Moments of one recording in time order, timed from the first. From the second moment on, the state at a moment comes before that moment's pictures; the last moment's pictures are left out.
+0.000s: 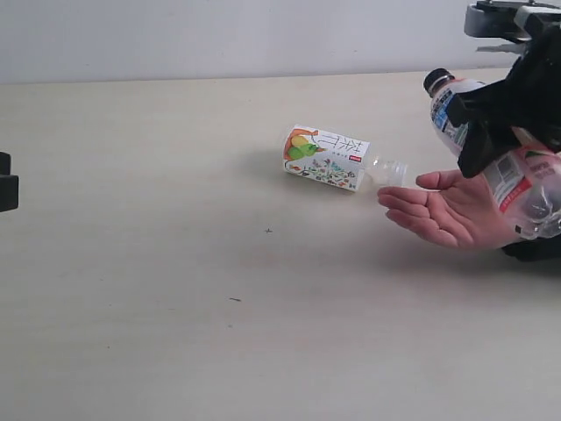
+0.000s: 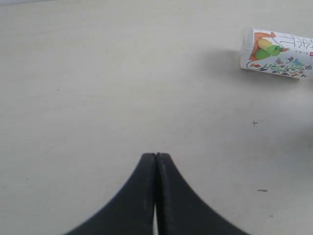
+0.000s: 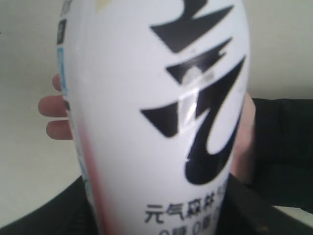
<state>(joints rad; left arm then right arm) -0.56 0.87 -0.57 0.40 0.50 -0.56 0.28 1.58 -1.16 0.19 1.08 -0.11</state>
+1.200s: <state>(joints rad) -0.56 0.87 -0.57 0.40 0.50 -0.56 0.28 1.57 -0.99 0.33 0.91 -0.21</state>
